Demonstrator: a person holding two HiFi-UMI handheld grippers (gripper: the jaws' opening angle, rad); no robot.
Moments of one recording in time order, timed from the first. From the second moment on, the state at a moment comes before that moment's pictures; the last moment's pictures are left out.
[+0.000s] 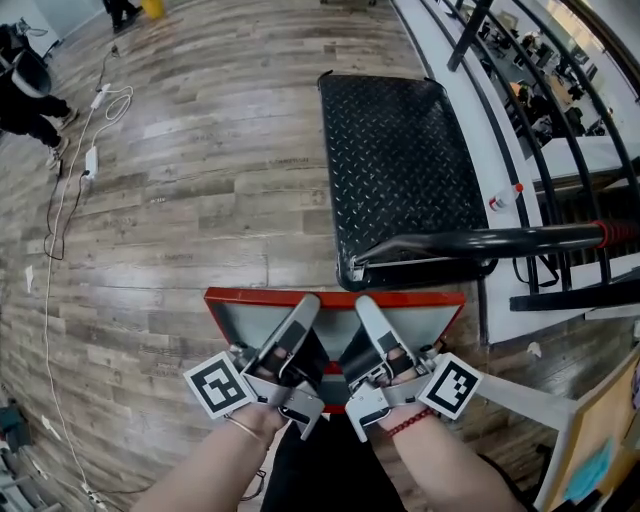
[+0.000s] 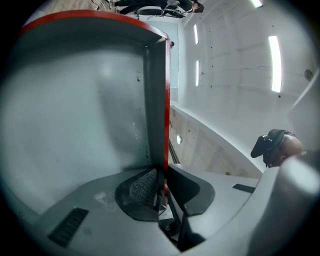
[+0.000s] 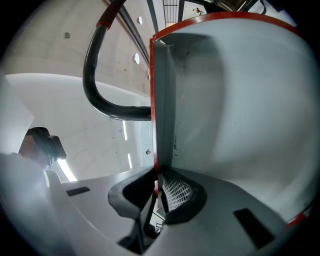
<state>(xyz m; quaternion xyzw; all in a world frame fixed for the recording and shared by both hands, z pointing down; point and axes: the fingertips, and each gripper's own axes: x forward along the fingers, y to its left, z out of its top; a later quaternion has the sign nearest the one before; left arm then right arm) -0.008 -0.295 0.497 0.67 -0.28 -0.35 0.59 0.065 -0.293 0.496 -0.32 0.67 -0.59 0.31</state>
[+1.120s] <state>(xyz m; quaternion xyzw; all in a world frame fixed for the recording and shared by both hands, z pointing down) -0.004 -0.326 0.529 0.65 -0.31 -0.39 0.58 0.071 -0.324 0.529 -0.29 0.67 -0.61 0.31</state>
